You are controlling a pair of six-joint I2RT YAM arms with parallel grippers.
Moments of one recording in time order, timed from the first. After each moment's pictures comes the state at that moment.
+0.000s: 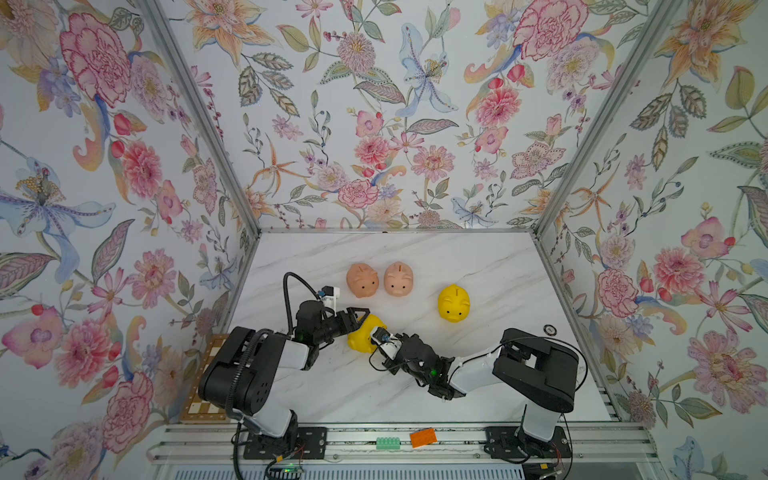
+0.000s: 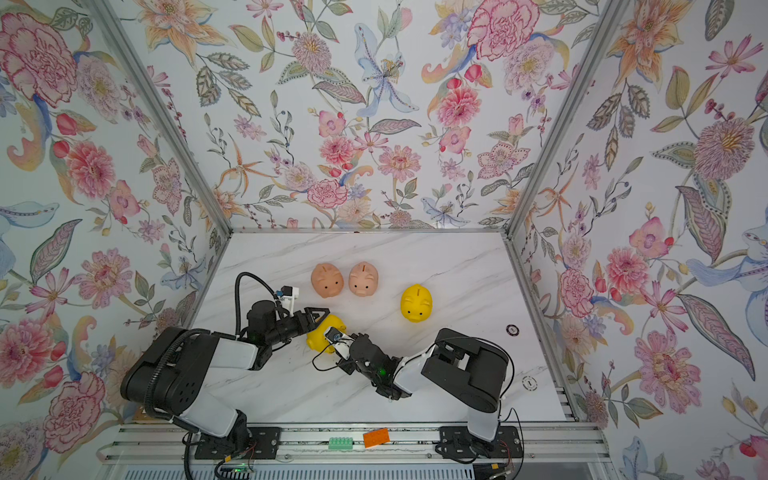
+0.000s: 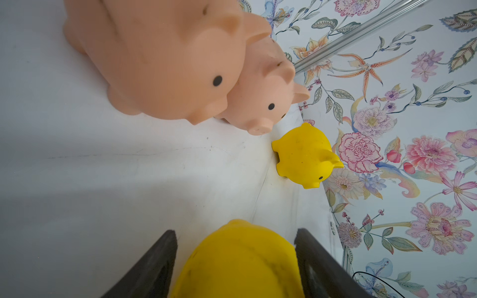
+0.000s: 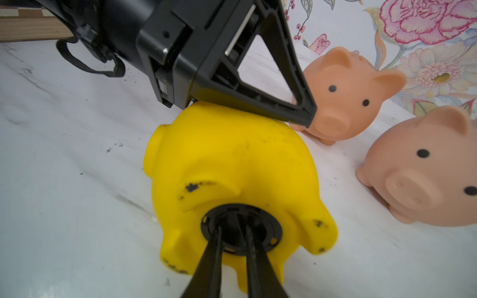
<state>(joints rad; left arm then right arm) -0.25 1.60 0.36 0.78 0.60 -0.73 1.12 1.82 0.64 0.79 0.24 -0.12</state>
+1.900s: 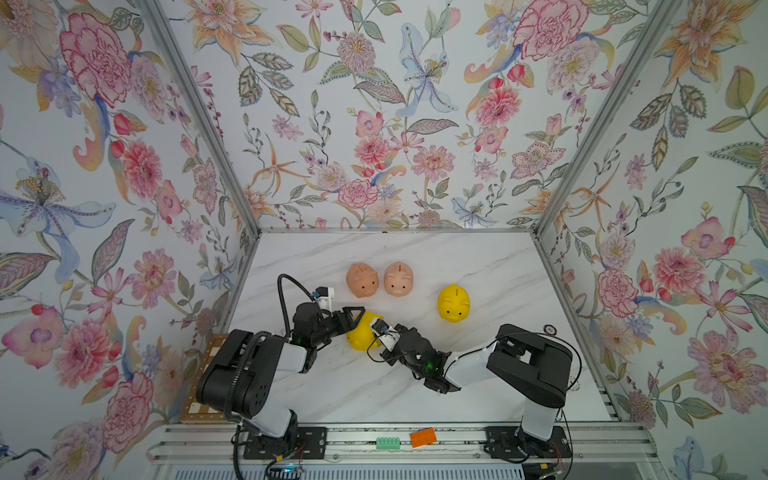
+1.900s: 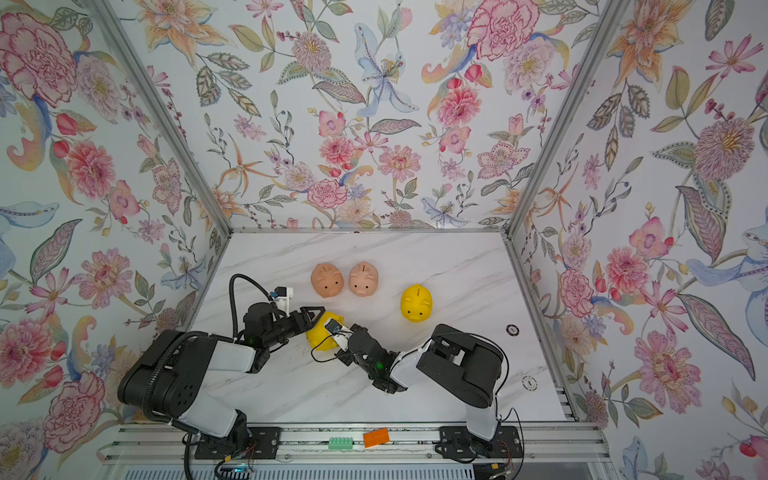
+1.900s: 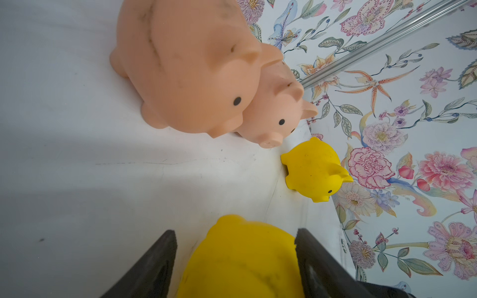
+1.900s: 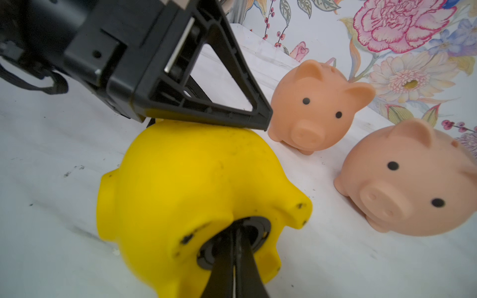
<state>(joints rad) -0.24 1.58 0.33 0.82 0.54 -0.73 1.10 1.86 0.69 0.83 0.27 -0.15</state>
